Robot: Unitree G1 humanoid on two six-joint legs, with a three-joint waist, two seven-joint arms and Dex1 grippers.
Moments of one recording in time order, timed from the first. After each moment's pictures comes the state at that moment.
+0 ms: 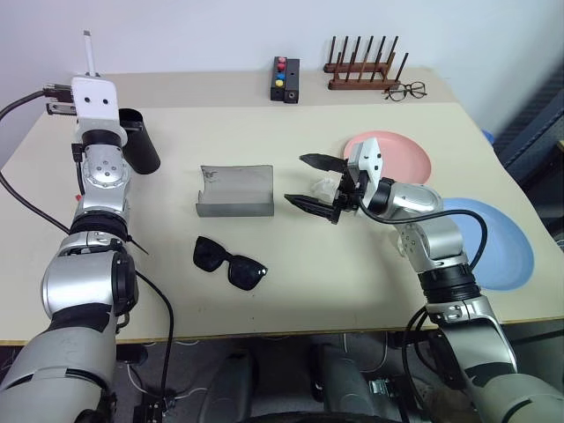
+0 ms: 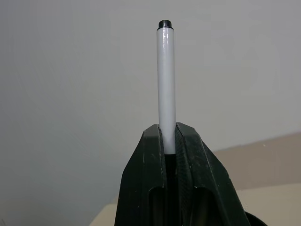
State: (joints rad) left arm -1.07 0.56 0.17 1.24 0.16 -0.58 0.22; right arm -0.64 -0.37 0.07 0.17 0.35 0.16 1.02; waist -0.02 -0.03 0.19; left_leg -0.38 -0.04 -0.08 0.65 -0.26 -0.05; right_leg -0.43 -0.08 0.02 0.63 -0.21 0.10
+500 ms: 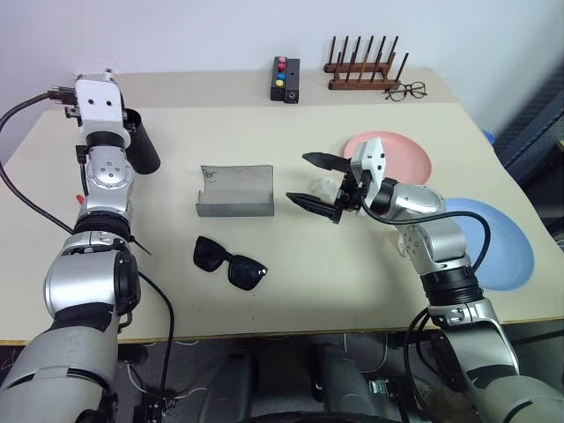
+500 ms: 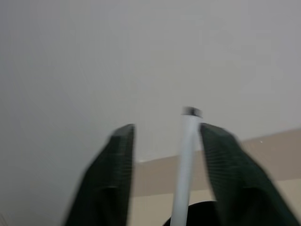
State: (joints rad) left arm -1.07 0.55 0.17 1.26 0.16 -0.58 0.22; right arm -0.63 -0.38 0.06 0.15 0.36 0.17 1.00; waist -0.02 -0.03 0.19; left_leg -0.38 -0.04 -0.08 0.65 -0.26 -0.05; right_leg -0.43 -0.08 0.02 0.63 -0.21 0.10
